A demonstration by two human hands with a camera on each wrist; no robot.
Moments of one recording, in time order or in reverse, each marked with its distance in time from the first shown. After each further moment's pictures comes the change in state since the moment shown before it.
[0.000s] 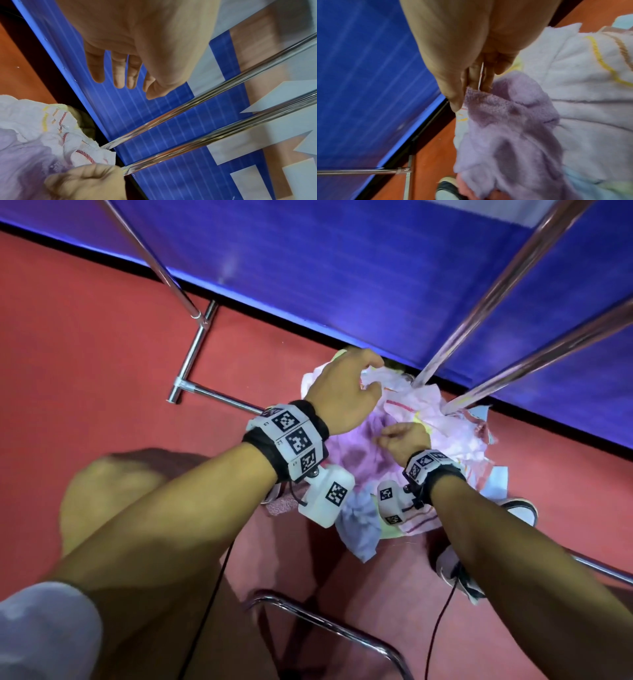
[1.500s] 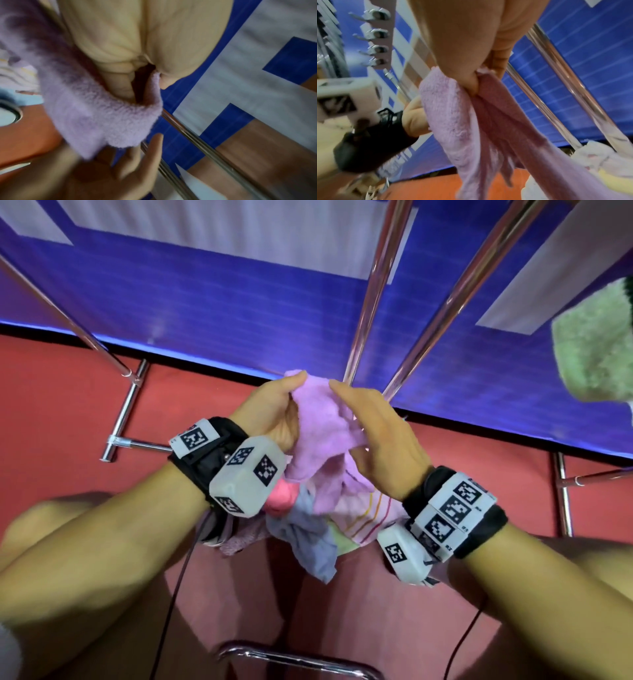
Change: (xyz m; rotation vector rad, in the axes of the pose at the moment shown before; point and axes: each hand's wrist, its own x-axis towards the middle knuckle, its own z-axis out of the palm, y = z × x) left_hand -0.029 0.064 -0.004 -1.269 -0.385 -0.446; right_hand -0.181 -0.077 -0.115 -0.331 0.262 -1.013
